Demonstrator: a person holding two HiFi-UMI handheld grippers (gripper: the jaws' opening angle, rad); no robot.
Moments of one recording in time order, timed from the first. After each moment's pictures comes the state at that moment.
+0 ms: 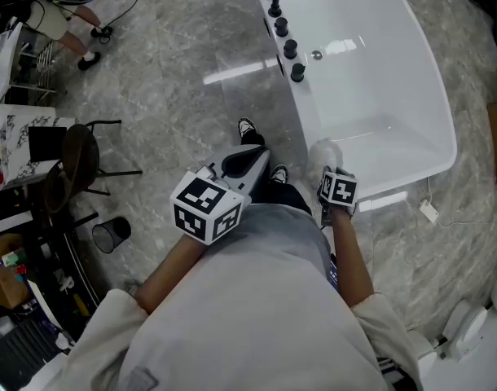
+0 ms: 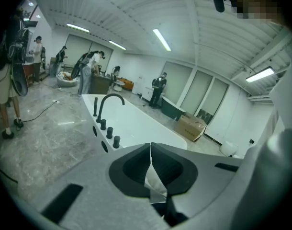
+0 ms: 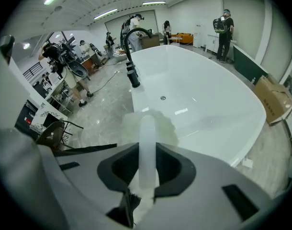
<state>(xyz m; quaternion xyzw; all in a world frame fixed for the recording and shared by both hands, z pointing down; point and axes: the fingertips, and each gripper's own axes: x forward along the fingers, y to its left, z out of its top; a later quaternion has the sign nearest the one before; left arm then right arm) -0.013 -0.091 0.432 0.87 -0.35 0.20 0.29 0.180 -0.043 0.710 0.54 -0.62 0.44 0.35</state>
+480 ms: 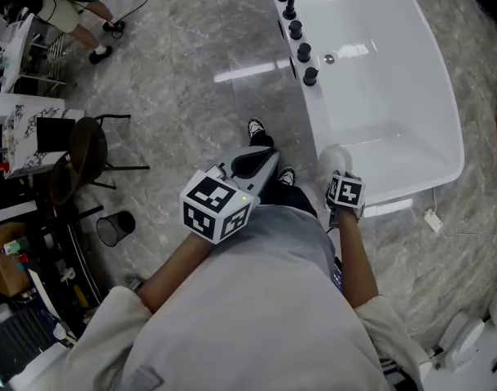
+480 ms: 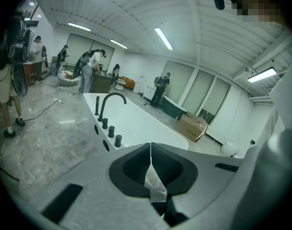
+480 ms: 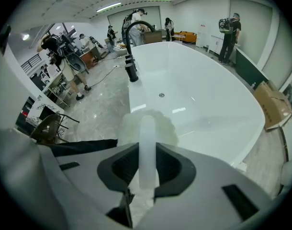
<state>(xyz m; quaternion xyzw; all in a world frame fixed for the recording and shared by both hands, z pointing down) -0.014 -0.095 0.433 0.86 -0.36 0.20 0.29 0.189 -0.046 0.726 0.54 -0.61 0.43 0.39</state>
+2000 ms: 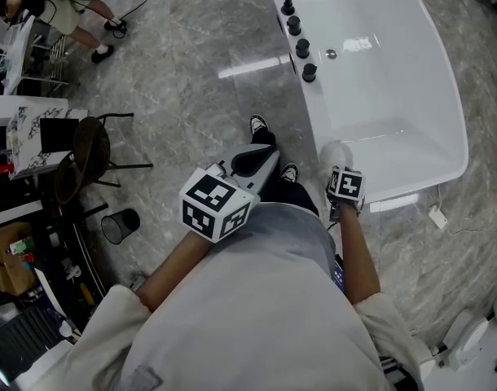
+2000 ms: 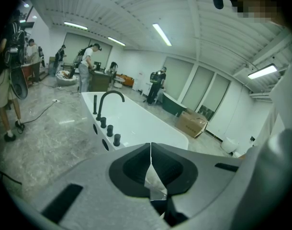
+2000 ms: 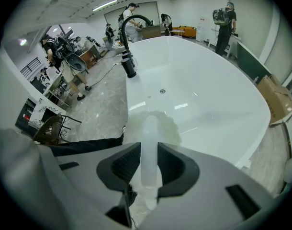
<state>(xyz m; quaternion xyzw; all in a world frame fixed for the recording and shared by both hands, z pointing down) -0.003 -0.098 0.436 0.86 -0.35 0.22 0.29 0.190 -0.049 0.745 0.52 -0.61 0.46 0.38</state>
